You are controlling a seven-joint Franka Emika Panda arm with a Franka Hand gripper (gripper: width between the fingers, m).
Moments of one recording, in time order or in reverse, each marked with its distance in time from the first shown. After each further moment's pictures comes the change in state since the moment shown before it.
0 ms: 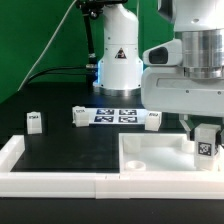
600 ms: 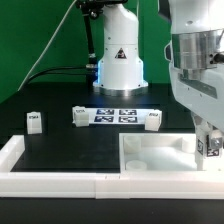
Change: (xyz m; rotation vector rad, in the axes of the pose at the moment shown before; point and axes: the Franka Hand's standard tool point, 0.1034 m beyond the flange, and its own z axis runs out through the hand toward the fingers) arm -0.002 -0.001 0.001 0.015 -0.028 0.787
